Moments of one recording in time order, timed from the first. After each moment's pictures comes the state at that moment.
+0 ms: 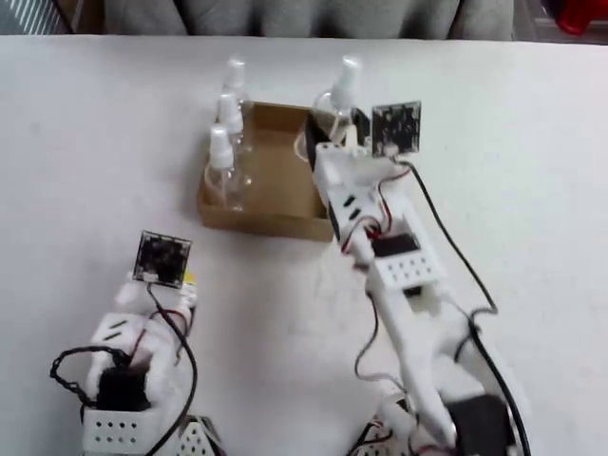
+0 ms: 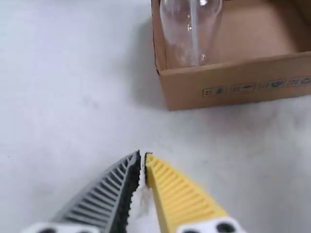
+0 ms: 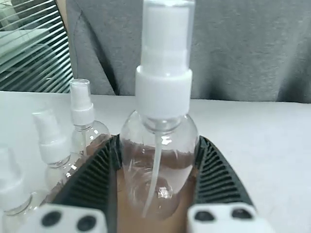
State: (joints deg) left arm -4.2 -104.4 97.1 54.2 -9.8; right arm -17.9 -19.4 48.7 -10.5 -6.0
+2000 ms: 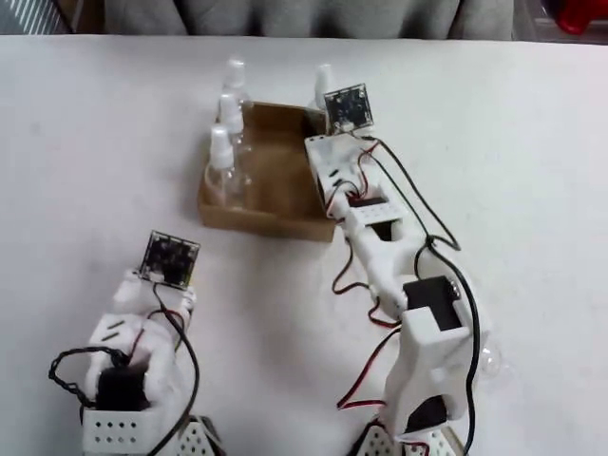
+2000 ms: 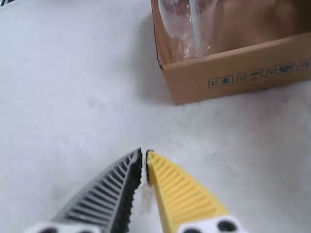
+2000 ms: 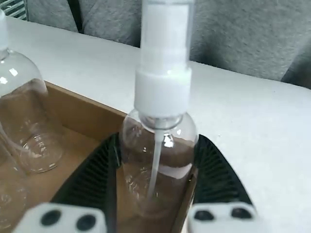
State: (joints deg) left arm -5.1 -104.4 97.1 54.2 -14.8; right arm -16.2 19.8 25.7 -19.0 7.4
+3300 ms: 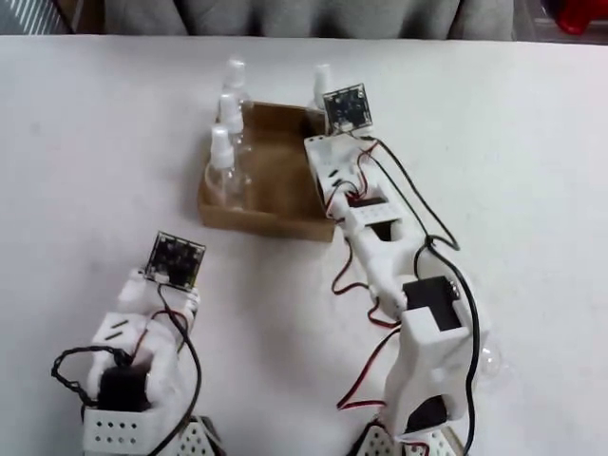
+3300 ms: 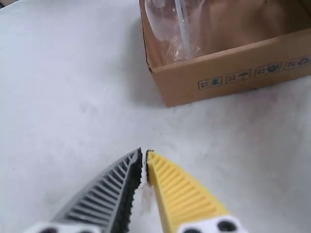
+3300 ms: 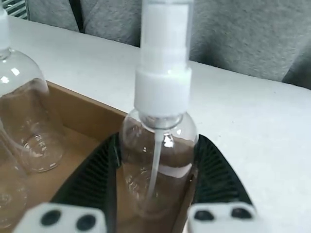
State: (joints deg) left arm -3.2 -104.4 97.1 54.2 -14.8; right arm -16.4 19.8 25.7 -19.0 7.6
